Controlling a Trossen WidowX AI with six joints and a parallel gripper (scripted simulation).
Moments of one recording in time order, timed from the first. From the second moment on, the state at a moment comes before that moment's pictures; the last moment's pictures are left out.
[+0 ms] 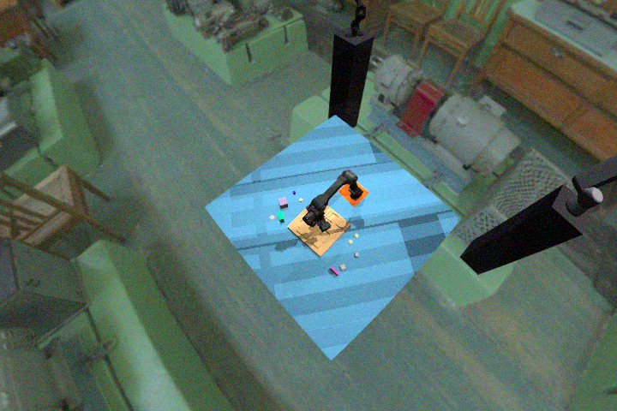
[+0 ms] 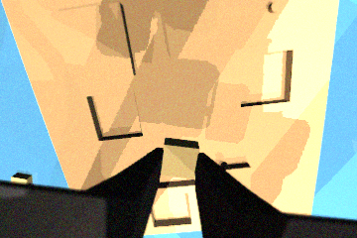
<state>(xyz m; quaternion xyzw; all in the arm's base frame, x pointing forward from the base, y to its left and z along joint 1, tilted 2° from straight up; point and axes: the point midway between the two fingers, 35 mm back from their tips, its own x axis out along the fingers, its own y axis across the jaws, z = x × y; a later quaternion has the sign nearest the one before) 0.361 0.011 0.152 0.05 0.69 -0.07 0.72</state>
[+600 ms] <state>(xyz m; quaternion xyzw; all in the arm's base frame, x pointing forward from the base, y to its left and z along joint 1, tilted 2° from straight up) 0.350 -0.061 0.154 0.04 0.69 -0.07 0.72</state>
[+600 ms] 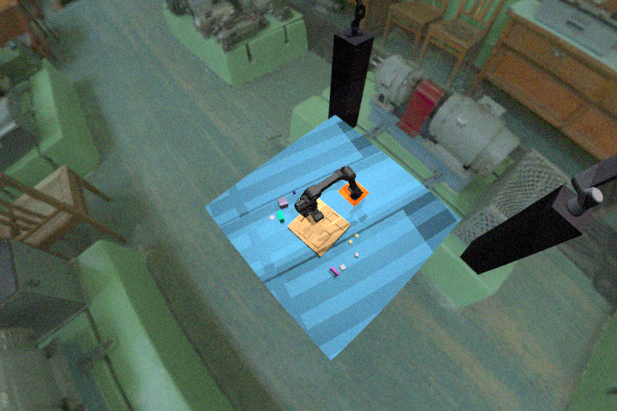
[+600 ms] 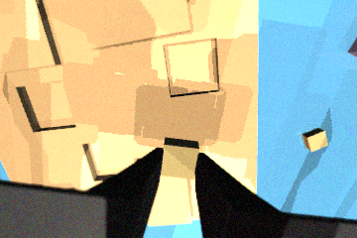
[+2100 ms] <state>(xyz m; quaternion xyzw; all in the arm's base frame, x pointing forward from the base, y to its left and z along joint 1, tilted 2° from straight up) 0.262 -0.214 0.160 0.04 0.69 -0.08 0.72</state>
